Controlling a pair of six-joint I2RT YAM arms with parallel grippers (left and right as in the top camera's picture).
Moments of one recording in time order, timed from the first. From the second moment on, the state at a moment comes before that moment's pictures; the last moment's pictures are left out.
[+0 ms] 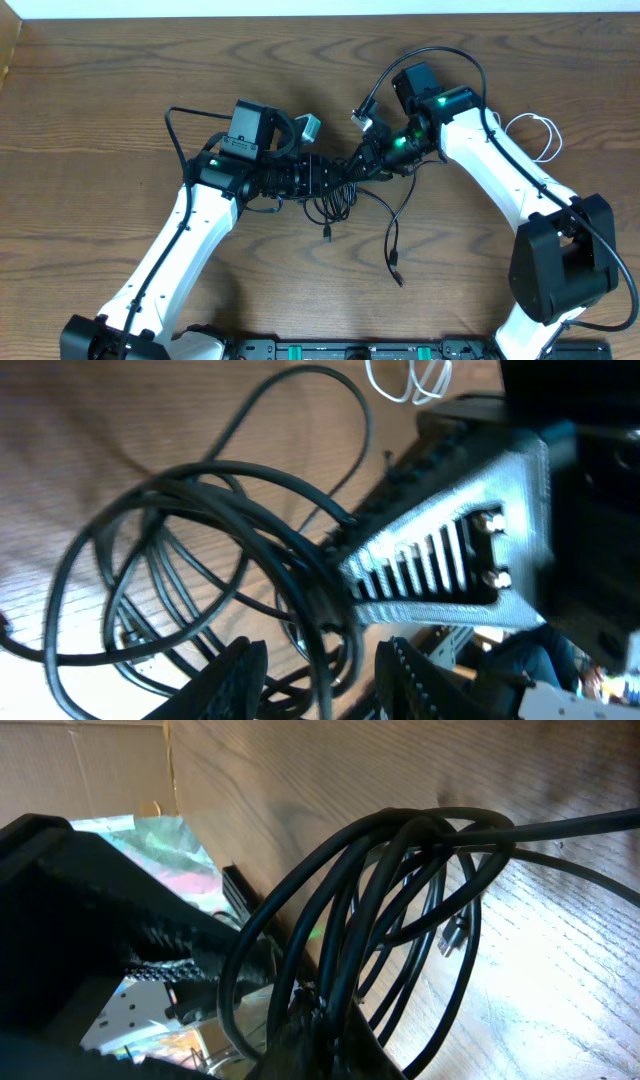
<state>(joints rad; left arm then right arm) -0.32 1.42 1.07 -0.68 0.71 -0.41 0.40 1.88 1.47 -0.98 -0.94 0.20</state>
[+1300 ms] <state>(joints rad) -0.09 1.33 1.04 -0.68 0.92 -0.45 0.40 1.88 1.47 -1.01 -0.71 0.20</state>
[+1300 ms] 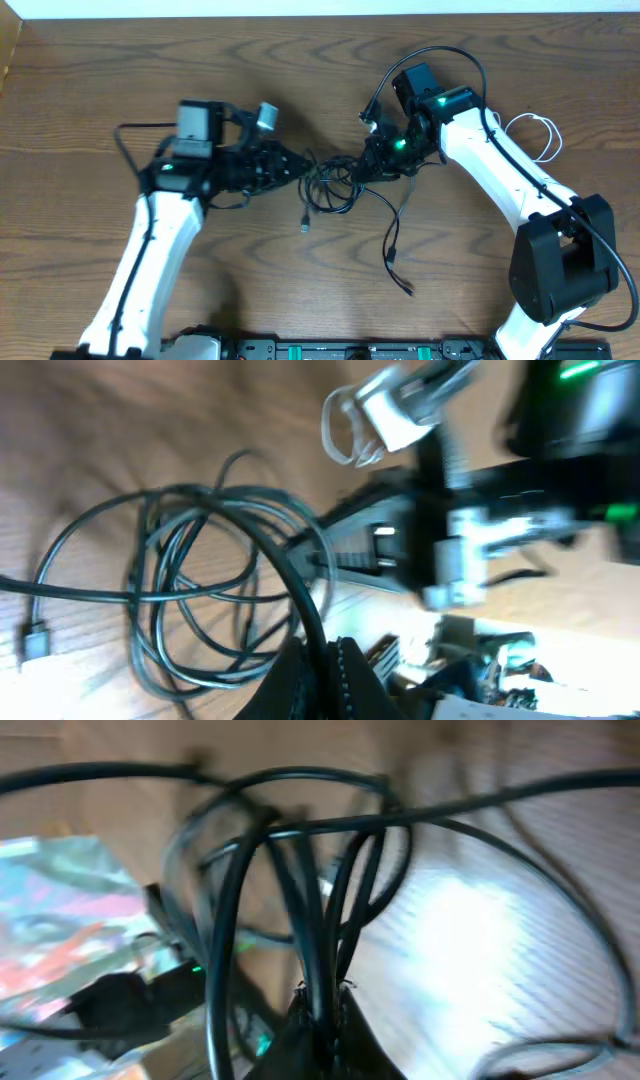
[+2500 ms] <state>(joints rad) 0.55 1.01 1.02 -1.04 0.89 -0.42 0.14 1.88 1.48 -1.05 -0.15 0.33</state>
